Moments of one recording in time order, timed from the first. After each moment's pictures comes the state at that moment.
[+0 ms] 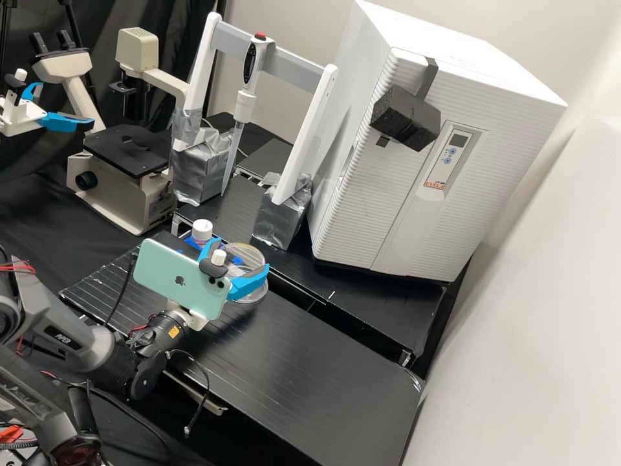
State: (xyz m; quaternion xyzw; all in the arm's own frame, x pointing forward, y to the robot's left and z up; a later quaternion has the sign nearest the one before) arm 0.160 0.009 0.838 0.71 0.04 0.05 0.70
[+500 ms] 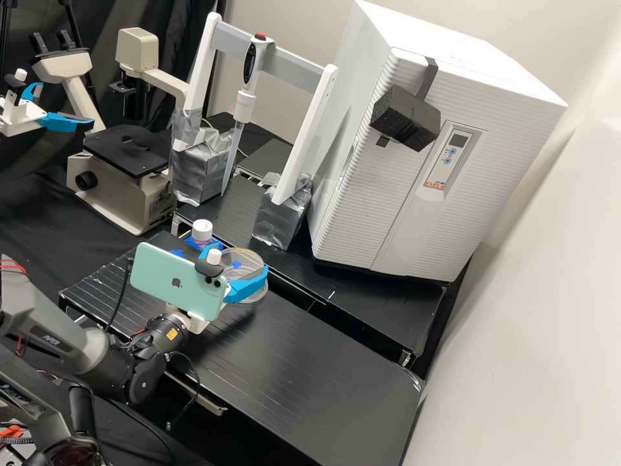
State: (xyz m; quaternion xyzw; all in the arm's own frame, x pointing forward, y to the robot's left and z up) arm 0.153 0.011 0.839 0.68 0.06 0.05 0.73
